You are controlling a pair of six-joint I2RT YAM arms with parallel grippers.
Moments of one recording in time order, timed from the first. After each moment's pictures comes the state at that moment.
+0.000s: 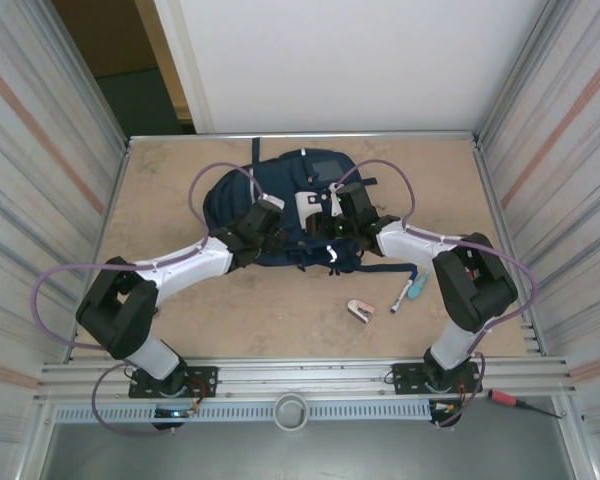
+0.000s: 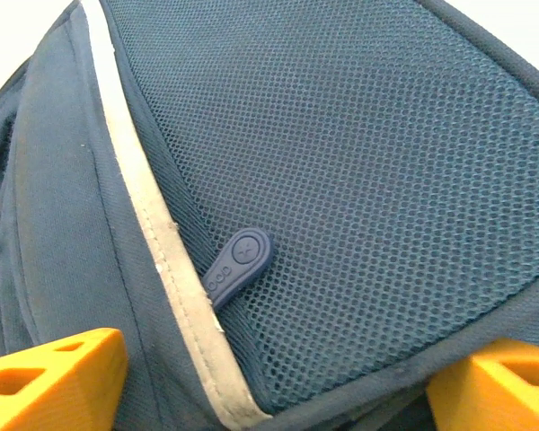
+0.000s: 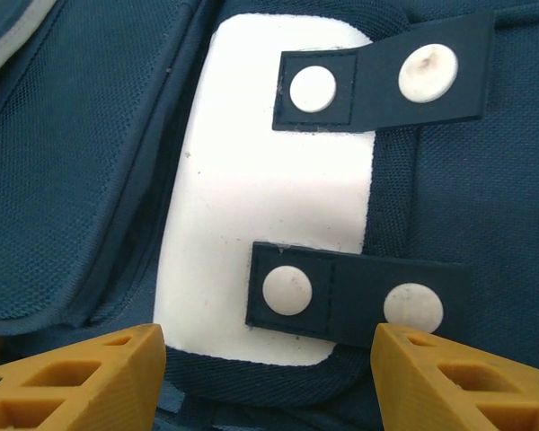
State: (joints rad) left arm -0.68 1.56 0.97 -0.25 -0.44 -0.06; right arm 0.56 1.71 1.00 -0.01 -0.14 0.41
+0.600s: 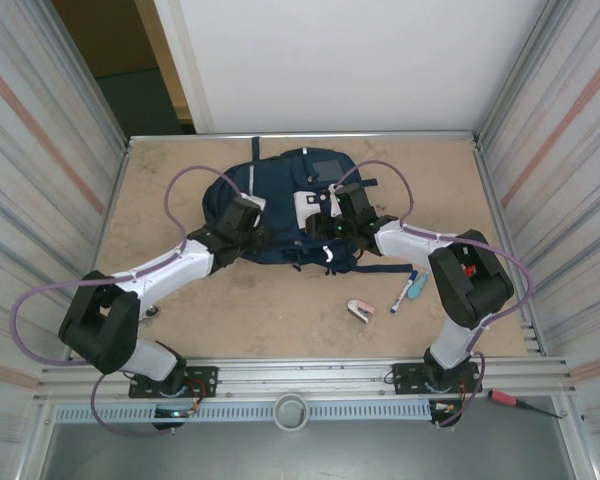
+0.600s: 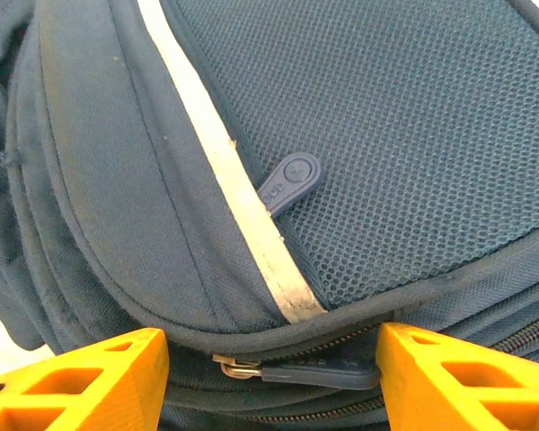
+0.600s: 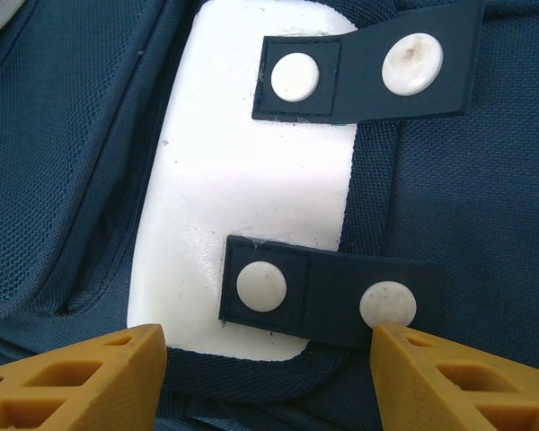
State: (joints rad) left arm -0.57 1.45 0.89 -0.29 -0.28 -0.11; right arm 0.55 1.73 1.00 0.00 -0.14 0.41
